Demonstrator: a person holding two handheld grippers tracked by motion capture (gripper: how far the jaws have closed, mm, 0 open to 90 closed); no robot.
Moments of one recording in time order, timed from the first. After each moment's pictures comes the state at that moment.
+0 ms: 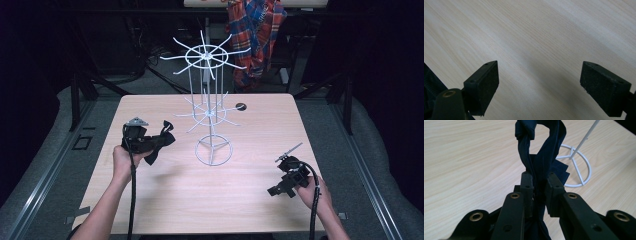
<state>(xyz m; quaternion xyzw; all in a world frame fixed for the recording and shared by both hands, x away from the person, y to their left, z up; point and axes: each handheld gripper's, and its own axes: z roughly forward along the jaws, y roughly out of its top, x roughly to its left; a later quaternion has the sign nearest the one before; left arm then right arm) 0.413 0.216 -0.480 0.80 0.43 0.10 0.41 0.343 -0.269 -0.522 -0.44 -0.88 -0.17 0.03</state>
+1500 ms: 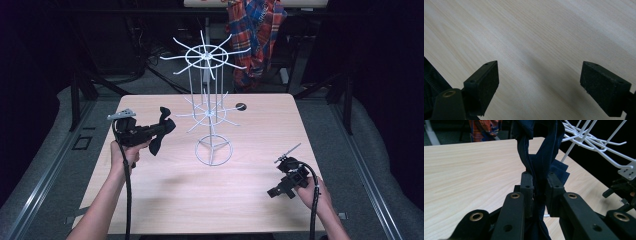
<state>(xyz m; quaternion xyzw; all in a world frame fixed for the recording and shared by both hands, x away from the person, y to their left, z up) 0.410 0.228 -0.454 0.73 0.41 0.07 0.54 0.343 -0.267 -0.529 -0.45 -0.87 -0.18 0.05</state>
